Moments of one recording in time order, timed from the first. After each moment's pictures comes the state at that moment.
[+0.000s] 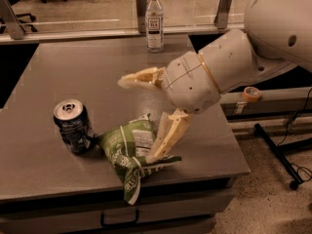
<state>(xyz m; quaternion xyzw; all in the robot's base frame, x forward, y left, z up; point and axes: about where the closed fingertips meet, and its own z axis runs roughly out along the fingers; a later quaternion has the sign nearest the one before) 0.400 0.033 0.937 -0.77 0.43 0.27 0.38</state>
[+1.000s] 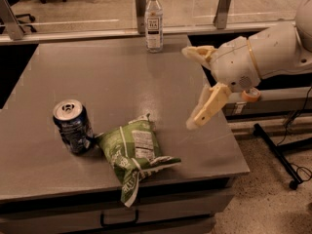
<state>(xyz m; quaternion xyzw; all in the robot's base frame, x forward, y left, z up) 0.496 -0.064 0.931 -0.65 0.60 0.23 0.41</state>
